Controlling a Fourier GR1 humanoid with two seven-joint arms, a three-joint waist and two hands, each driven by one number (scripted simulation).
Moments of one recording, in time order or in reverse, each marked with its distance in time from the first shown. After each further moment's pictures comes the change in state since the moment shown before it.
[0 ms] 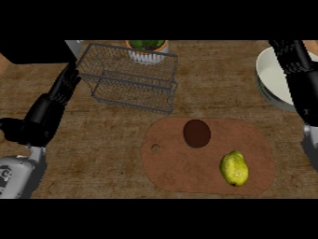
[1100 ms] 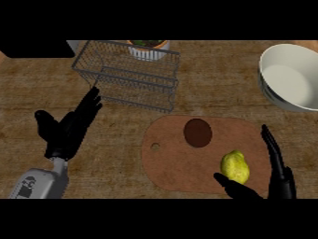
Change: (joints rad) left arm 0.082 -0.132 -0.038 0.039 0.079 0.009 0.210; right arm 0.659 0.304 0.130 -0.067 0.440 -0.476 -0.405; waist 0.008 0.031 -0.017
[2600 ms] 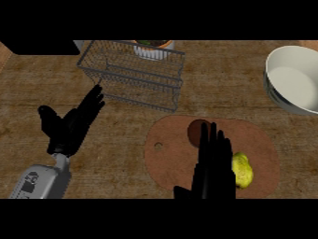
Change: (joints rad) left arm -0.028 -0.019 0.019 0.026 -0.009 -0.032 0.012; right arm -0.262 0.176 0.472 -0.108 1.121 0.451 1.545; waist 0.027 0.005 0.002
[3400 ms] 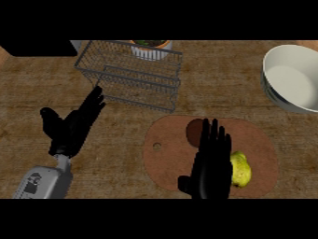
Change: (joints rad) left arm 0.009 -0.028 0.021 0.012 -0.031 -0.016 -0.014; right arm -0.058 0.000 -0.061 0.164 -0.012 -0.044 0.018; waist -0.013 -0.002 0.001
